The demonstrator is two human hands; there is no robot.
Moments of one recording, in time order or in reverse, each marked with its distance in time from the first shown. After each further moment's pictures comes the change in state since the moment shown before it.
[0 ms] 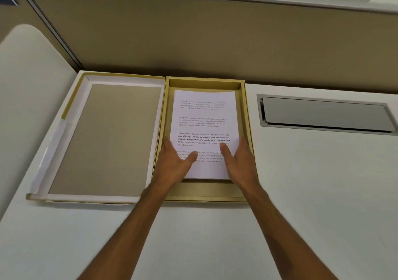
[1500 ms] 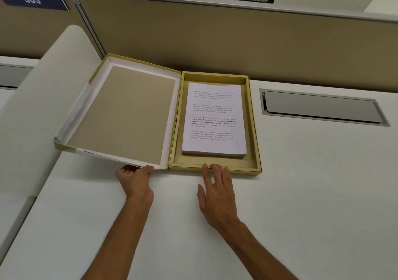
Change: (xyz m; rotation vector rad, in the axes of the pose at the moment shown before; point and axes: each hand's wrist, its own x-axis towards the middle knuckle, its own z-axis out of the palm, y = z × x) left_hand -0.096 -0.103 -0.056 -1.110 0.572 -0.390; right_hand -0.171 0.031 0.059 -0.845 0.215 -0.574
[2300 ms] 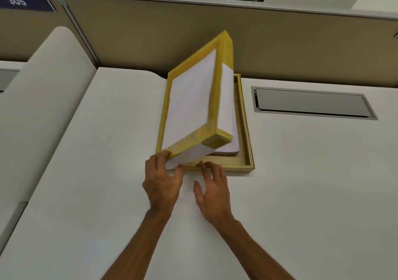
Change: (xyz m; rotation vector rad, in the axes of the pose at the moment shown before) left_hand -0.052 -0.040 0.021 1.037 -0.190 1.041; right_hand -0.001 0.004 -0.006 0.503 -0.003 0.126
